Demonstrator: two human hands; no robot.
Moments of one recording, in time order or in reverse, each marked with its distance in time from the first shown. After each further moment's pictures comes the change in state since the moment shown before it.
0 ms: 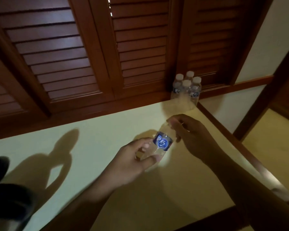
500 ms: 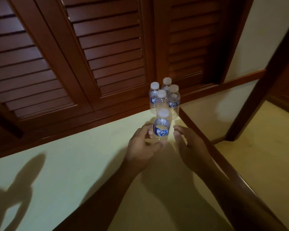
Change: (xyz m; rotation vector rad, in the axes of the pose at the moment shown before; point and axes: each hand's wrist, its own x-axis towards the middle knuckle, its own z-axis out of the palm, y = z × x) left_hand 0.165 0.017 0.097 -0.067 0.218 0.025; right_hand 0.049 0.119 -0.045 -0.142 0.221 0.070
